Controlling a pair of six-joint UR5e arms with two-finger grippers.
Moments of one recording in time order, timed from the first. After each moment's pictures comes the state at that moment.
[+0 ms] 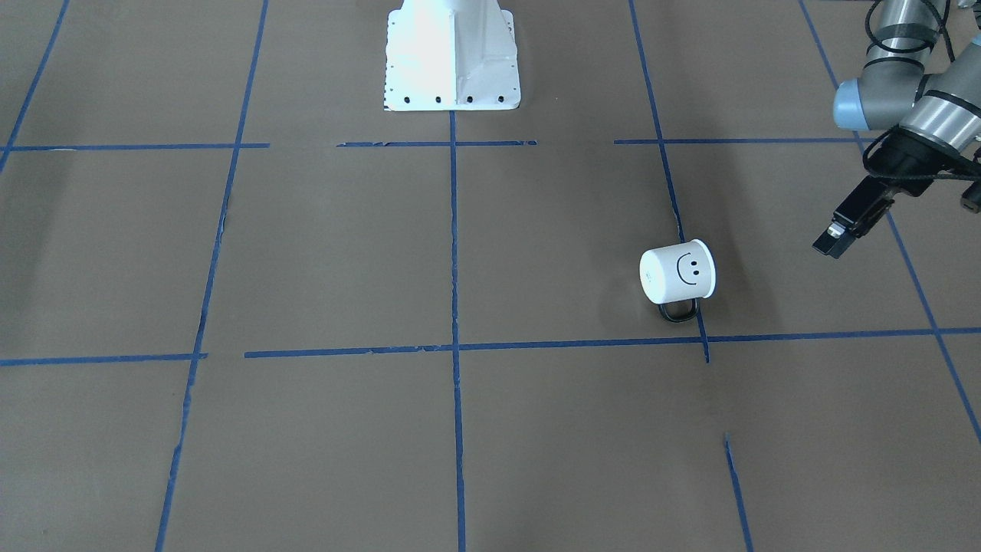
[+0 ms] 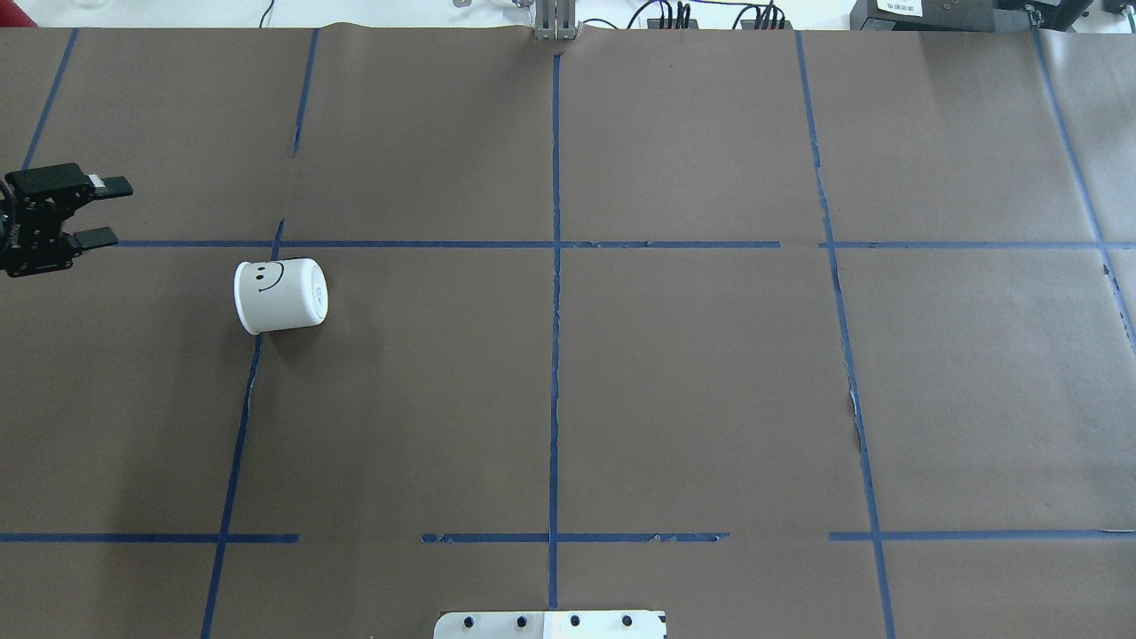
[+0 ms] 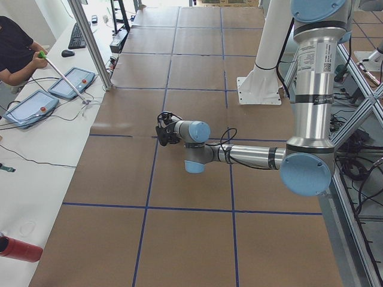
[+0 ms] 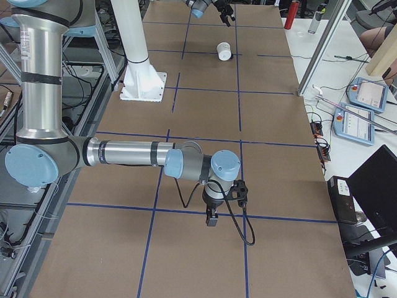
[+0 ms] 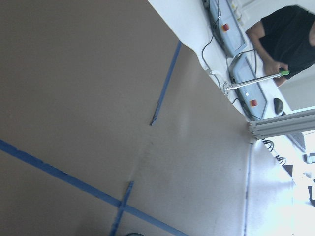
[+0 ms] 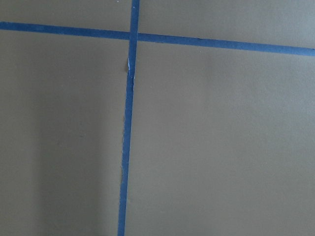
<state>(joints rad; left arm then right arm) -0.91 -1.56 -1.52 -3.21 -1.80 -1.86 1.57 -1.64 1.66 -1.72 2.28 -0.15</state>
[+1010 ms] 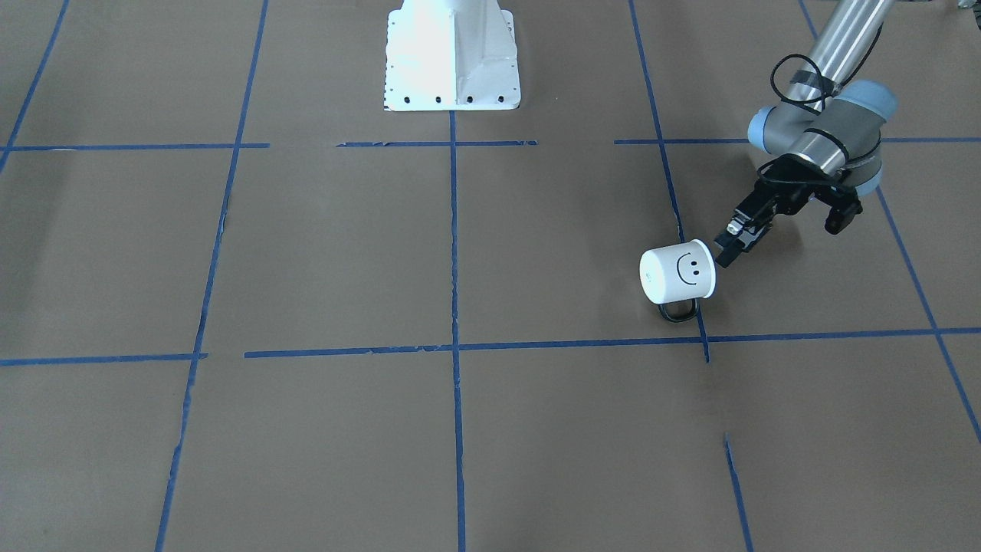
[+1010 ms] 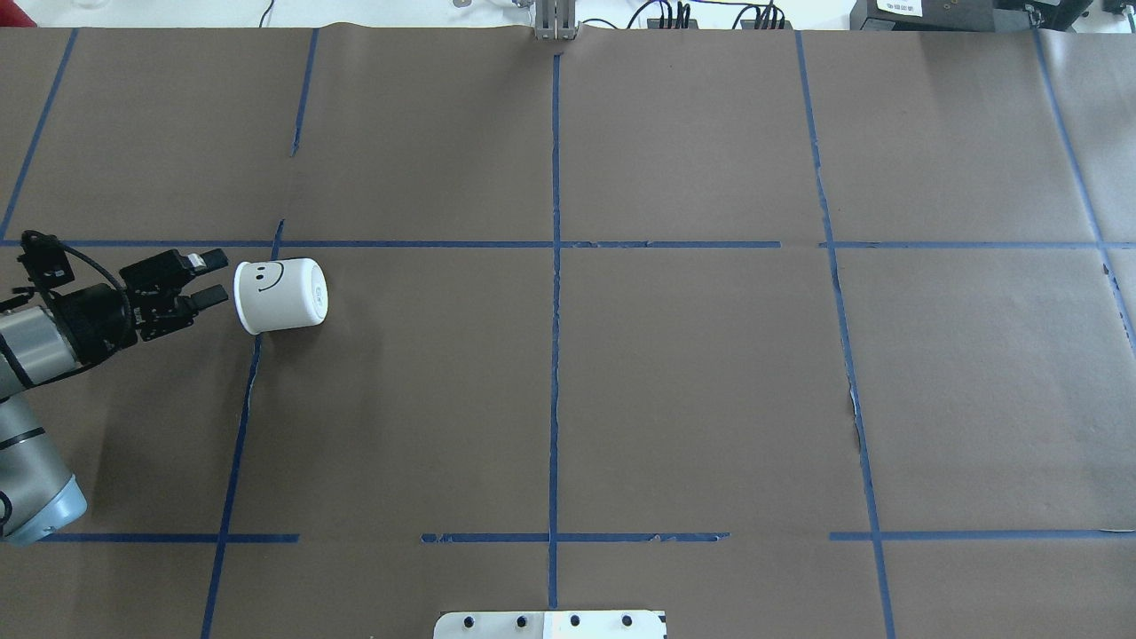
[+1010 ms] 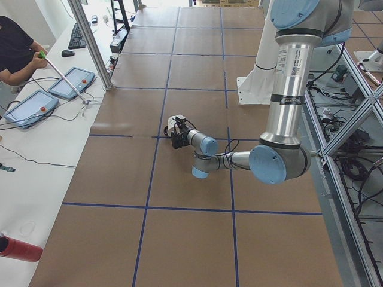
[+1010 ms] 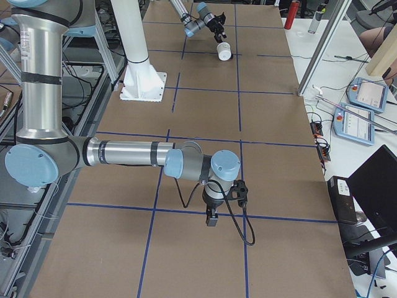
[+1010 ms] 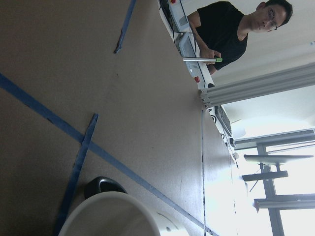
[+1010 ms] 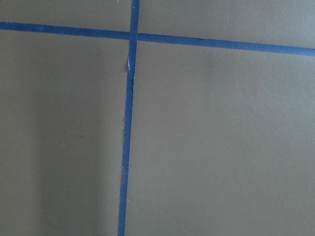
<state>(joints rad) -0.64 -1.69 -1.21 -3.59 -1.57 -1.80 1.57 -1.64 1.66 -1.72 2.28 -0.15</state>
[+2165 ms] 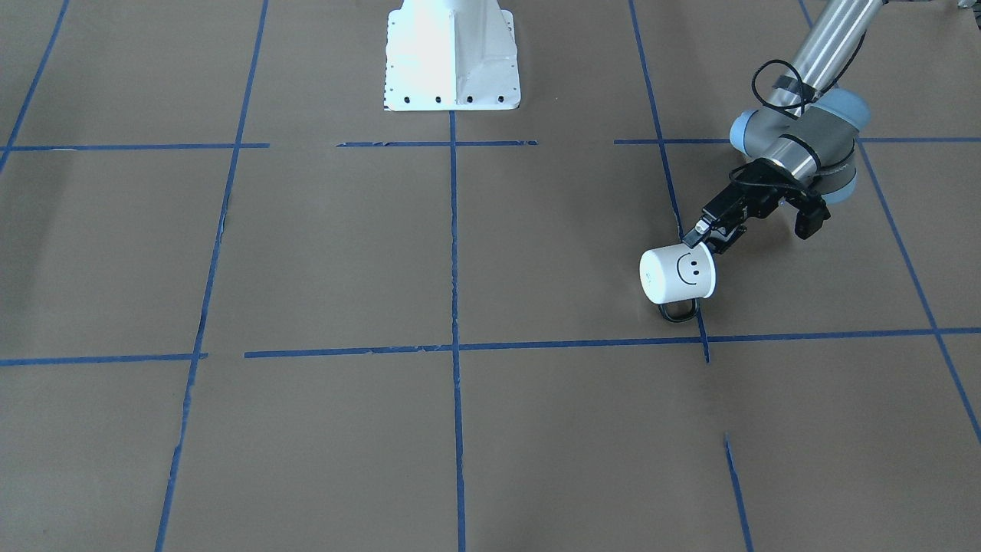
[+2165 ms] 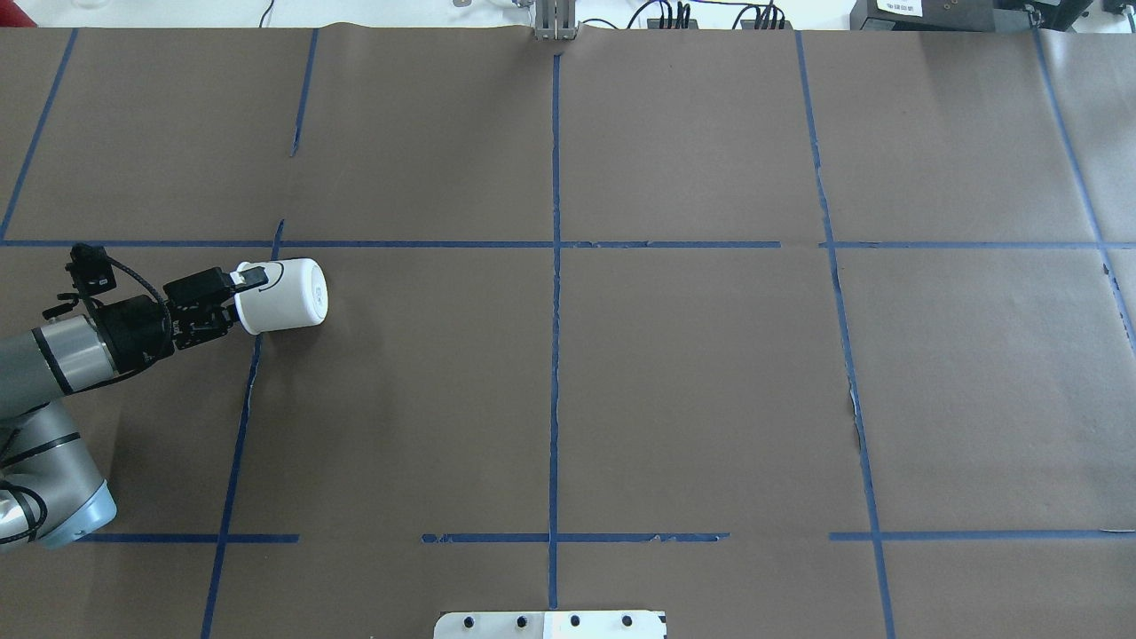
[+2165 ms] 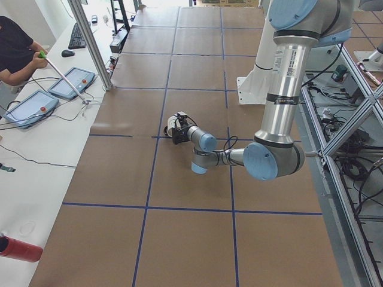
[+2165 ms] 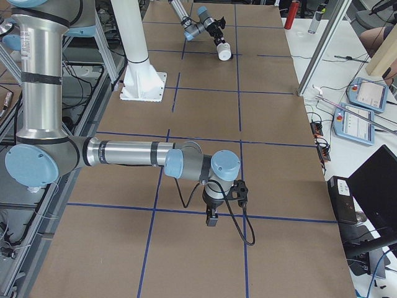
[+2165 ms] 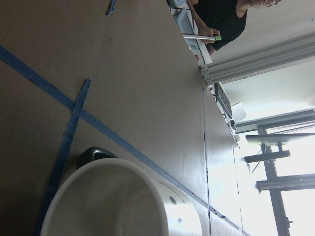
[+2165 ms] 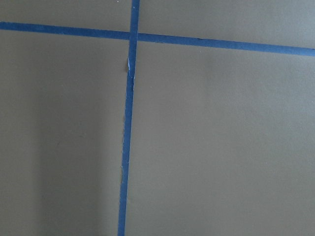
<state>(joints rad) -0.62 -1.74 -1.19 -3.60 -1.57 -1.79 1.57 -1.64 1.66 -1.72 2.28 -0.15</state>
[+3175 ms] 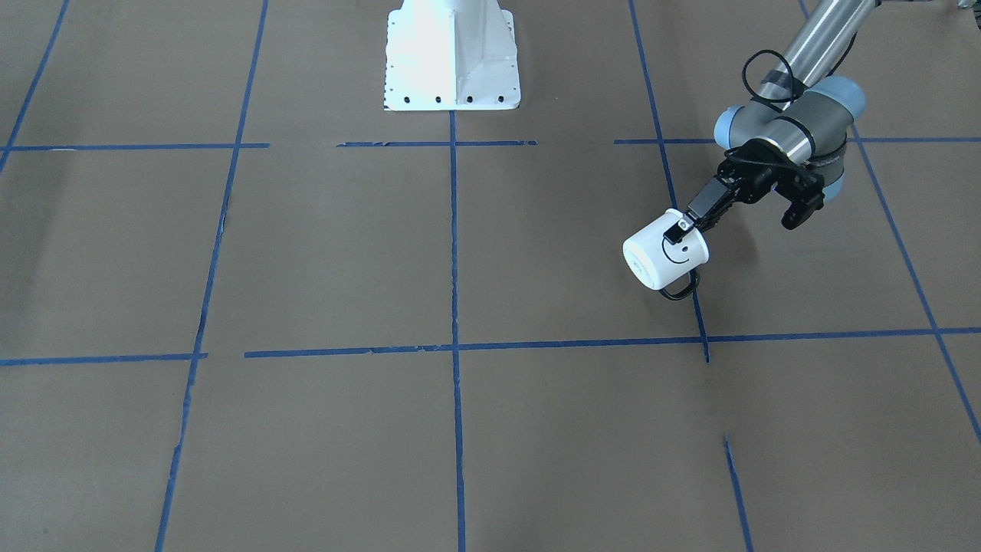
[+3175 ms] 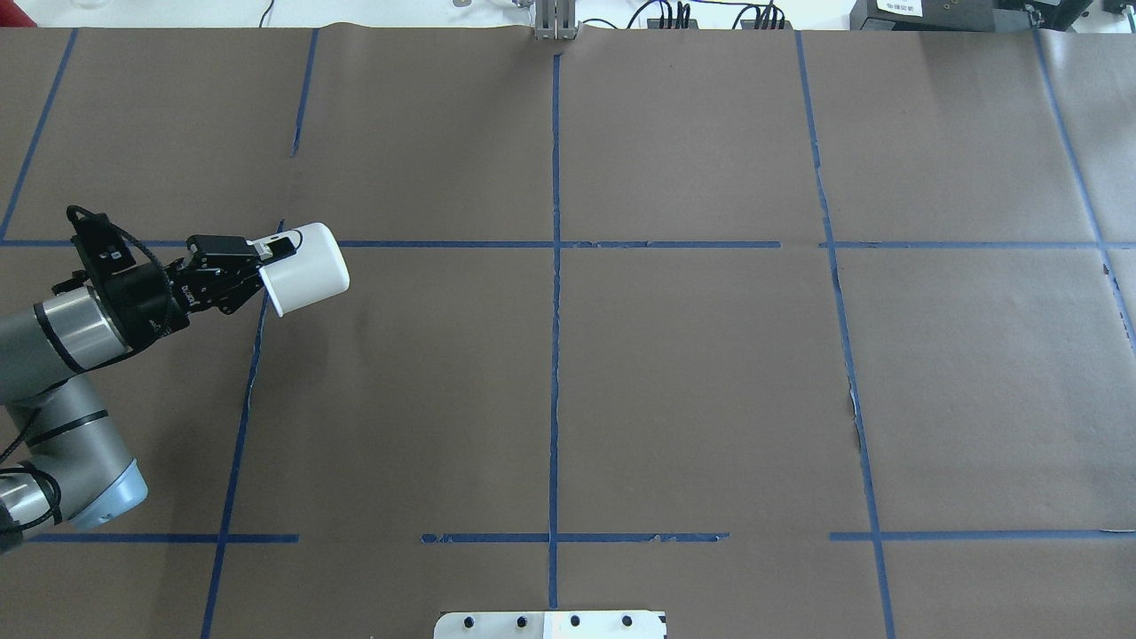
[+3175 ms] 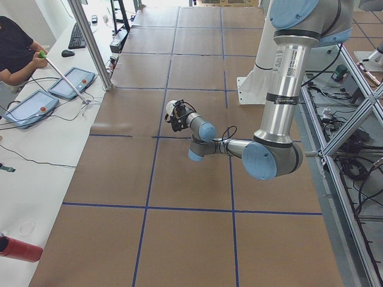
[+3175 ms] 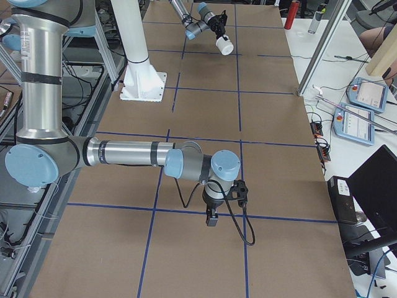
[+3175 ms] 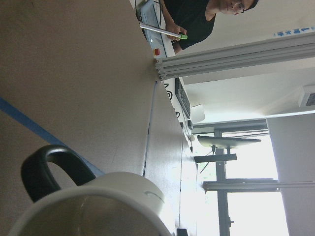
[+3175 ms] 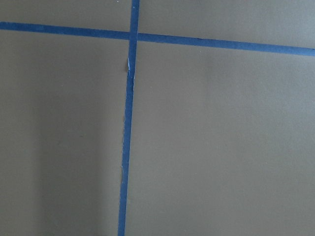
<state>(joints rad) -0.64 -1.76 -1.37 -3.54 -1.53 -1.97 1.57 -1.64 1.66 -1.72 2.28 -0.15</state>
